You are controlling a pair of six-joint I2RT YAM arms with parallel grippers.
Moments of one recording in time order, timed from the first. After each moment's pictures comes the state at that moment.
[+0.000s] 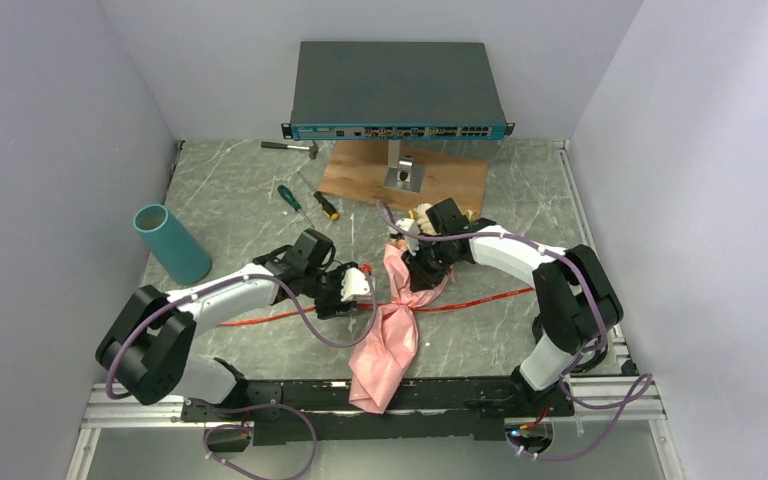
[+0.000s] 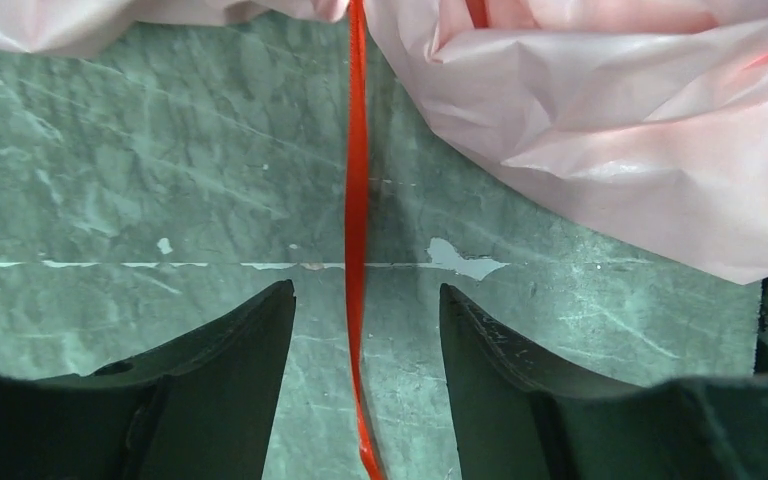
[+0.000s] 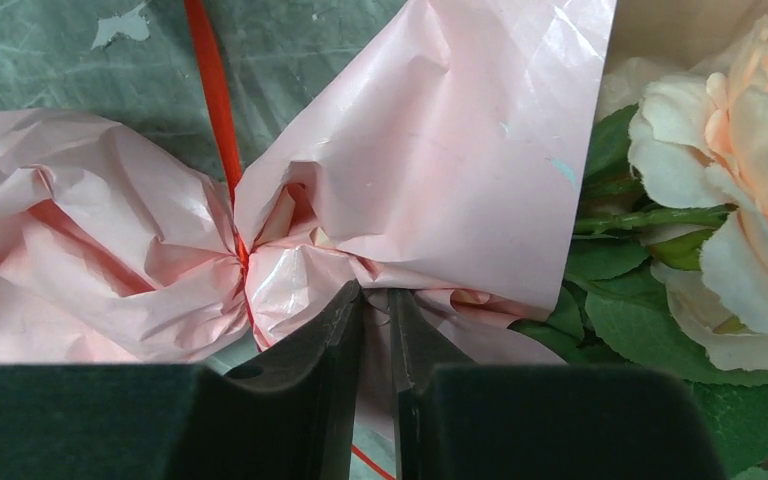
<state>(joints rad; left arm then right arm) -0.65 1.37 0.73 -0.32 0.53 0.81 0.51 1.65 0.99 -0.49 -0.54 -0.40</state>
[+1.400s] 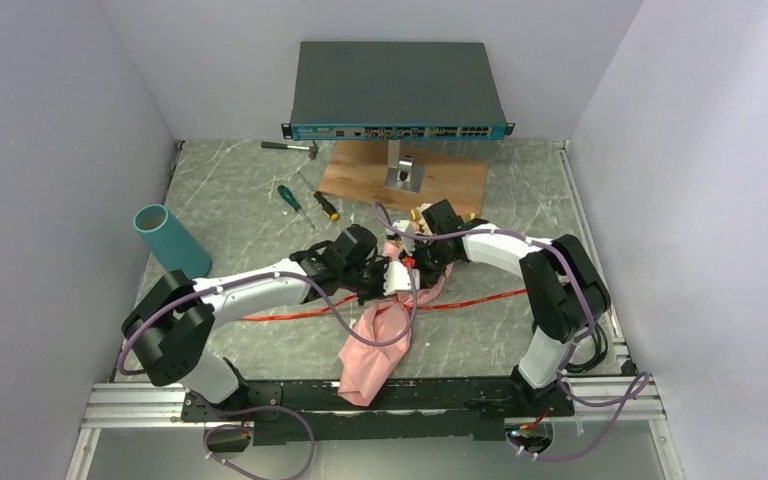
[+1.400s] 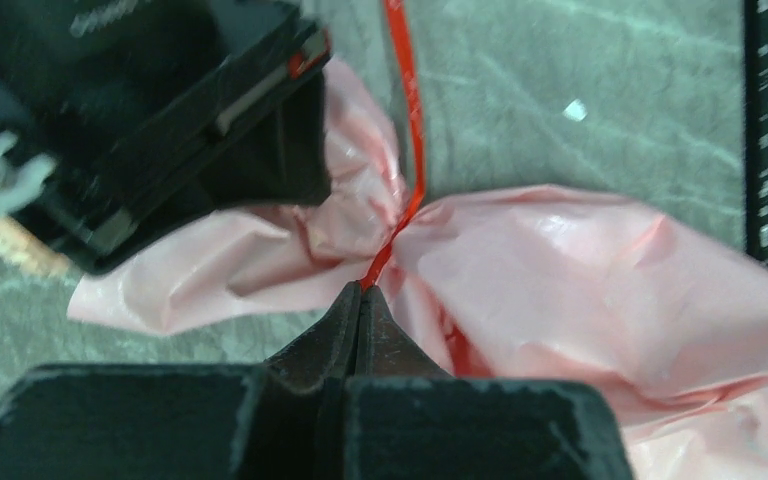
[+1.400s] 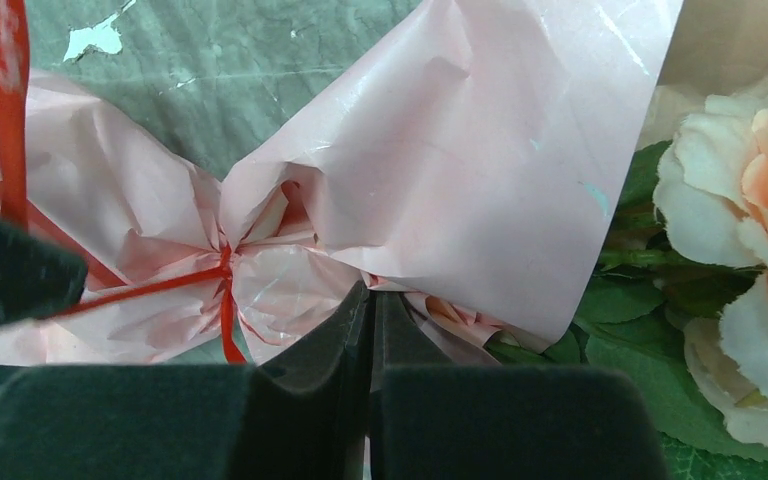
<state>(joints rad) -0.86 1.51 0.92 -0.17 0.42 0.63 0.50 1.74 0.99 -0.43 -0.57 -0.43</state>
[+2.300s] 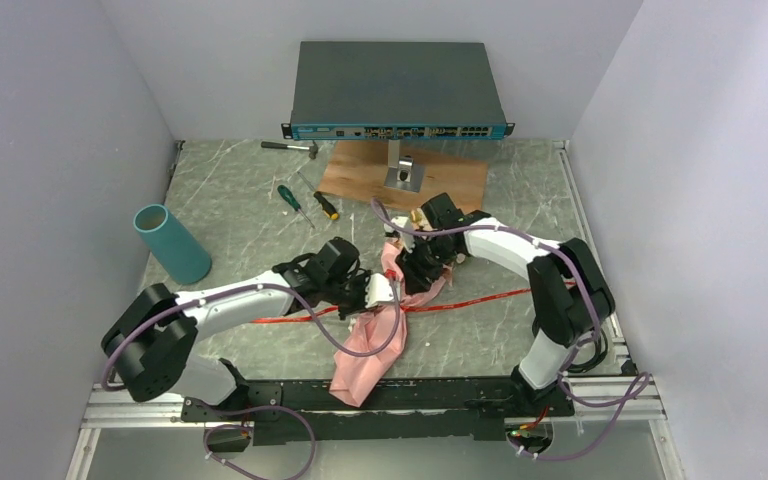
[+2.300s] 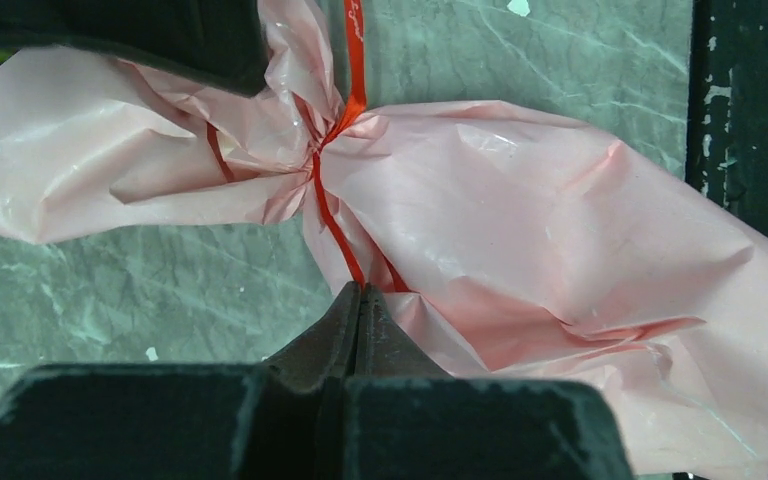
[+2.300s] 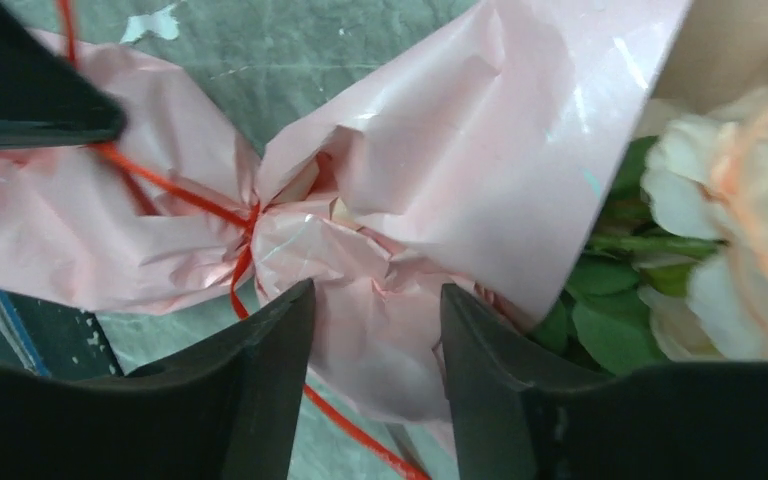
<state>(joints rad) -0.83 1.39 0.76 -0.20 0.45 0.61 0.51 1.72 1.06 -0.54 -0.59 -0.46</state>
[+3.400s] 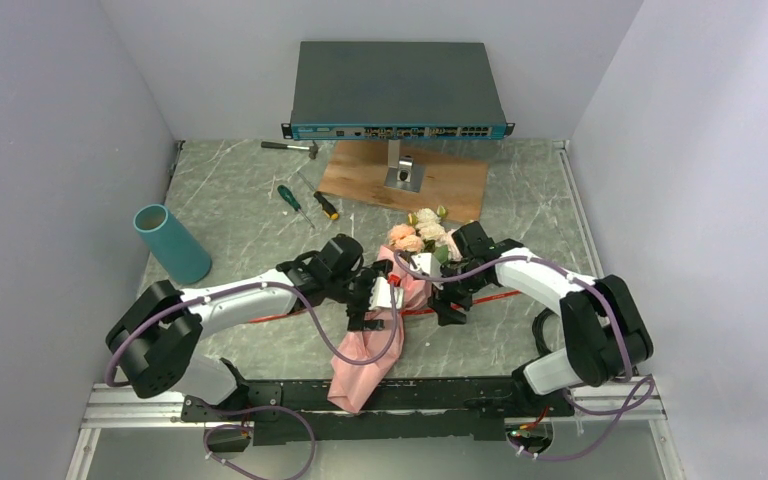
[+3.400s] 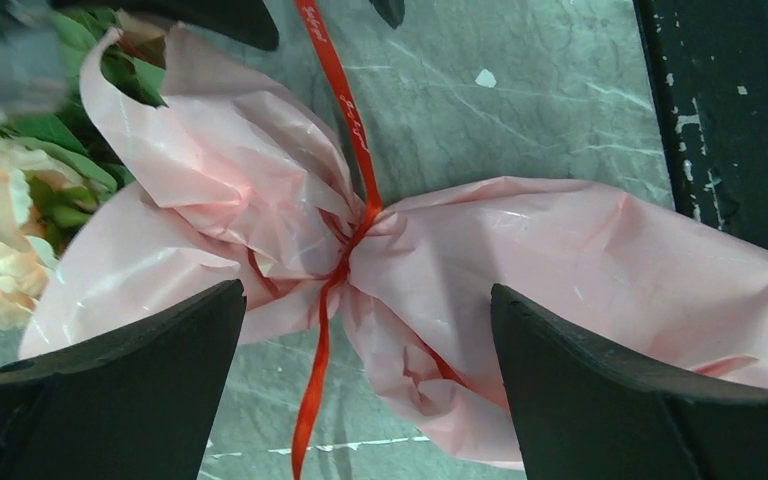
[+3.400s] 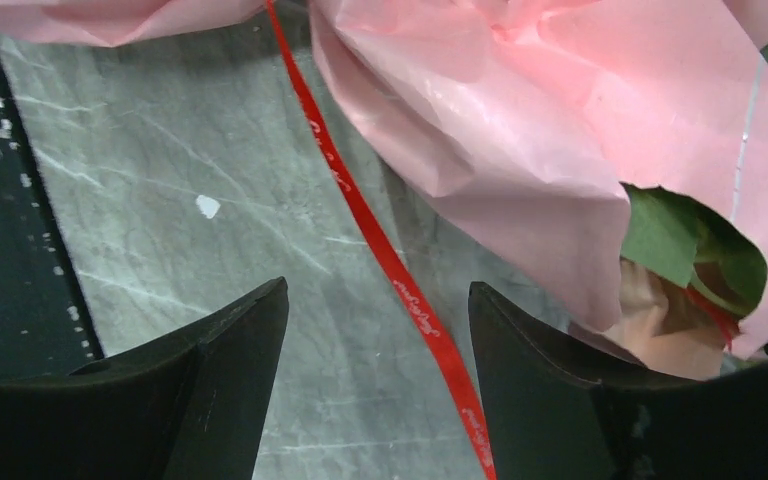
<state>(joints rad) -0.85 1.43 0.79 -0.13 0.56 0.73 0.42 1.43 0.77 -0.65 -0.58 -0.86</state>
